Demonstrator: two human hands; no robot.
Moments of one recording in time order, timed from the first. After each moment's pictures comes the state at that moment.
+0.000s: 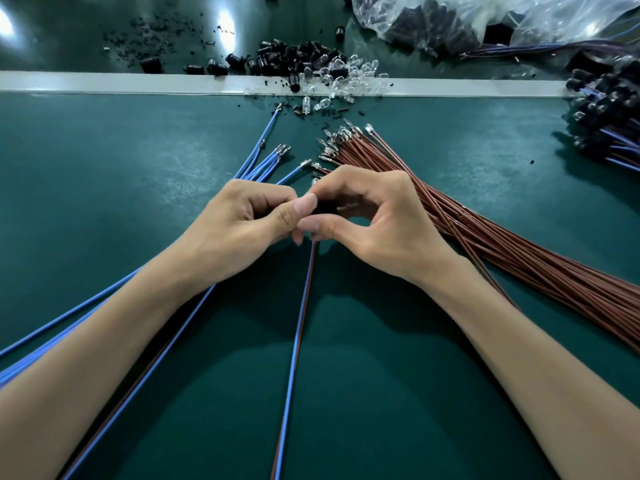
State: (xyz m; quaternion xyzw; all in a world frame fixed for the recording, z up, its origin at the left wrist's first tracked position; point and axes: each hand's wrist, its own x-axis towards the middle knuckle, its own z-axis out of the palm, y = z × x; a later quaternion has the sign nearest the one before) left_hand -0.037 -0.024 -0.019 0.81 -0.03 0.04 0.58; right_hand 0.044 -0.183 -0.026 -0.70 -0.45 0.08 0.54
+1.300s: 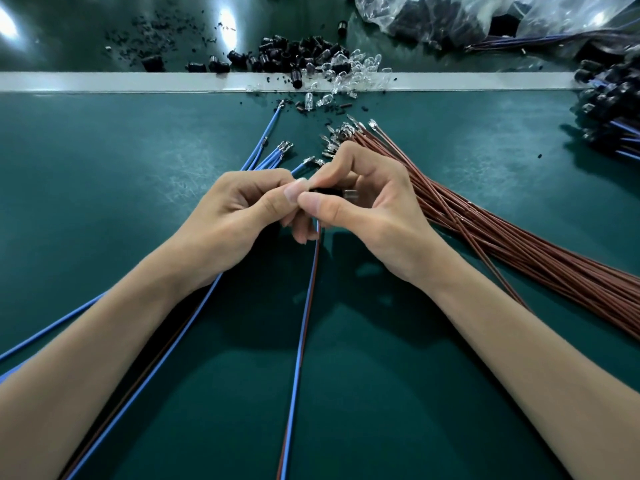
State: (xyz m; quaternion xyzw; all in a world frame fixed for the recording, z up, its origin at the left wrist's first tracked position) left_hand -0.034 -0.018 -0.024 0.75 -0.09 0.04 0.66; right_hand 0.034 -0.171 -0.019 -0.56 -0.36 0.23 0.71
